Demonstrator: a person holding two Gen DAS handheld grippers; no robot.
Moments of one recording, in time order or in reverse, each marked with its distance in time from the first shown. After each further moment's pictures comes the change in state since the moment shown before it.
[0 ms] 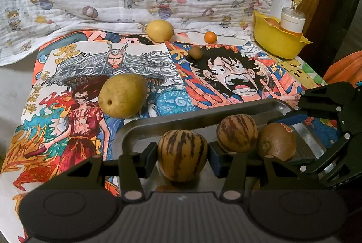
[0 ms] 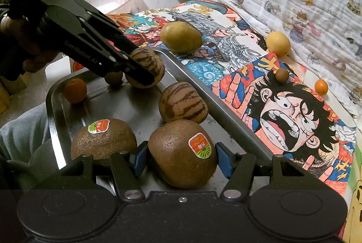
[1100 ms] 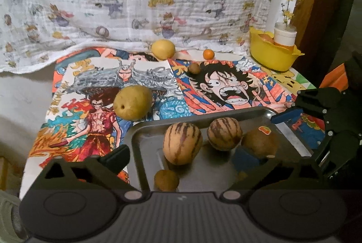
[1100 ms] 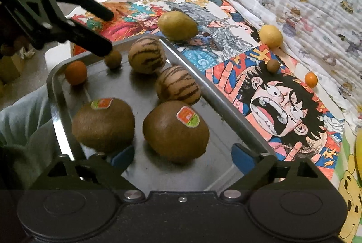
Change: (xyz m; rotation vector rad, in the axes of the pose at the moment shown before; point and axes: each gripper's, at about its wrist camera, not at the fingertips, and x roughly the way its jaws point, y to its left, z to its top) left arm -0.055 -0.017 -0.020 0.010 -0.104 0.044; right arm -0.017 0.005 -0.011 -0.027 0.059 -0.041
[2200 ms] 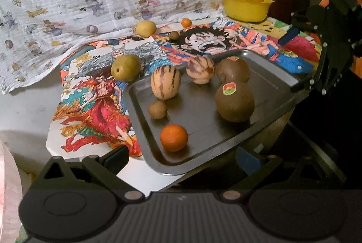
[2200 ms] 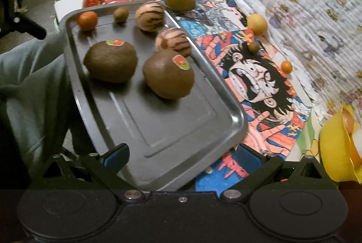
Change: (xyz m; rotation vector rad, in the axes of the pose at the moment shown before) left arm -0.057 -0.037 -0.071 0.241 0.115 0.072; right arm -0.044 0.014 -0.039 -0.138 0.123 -0.150
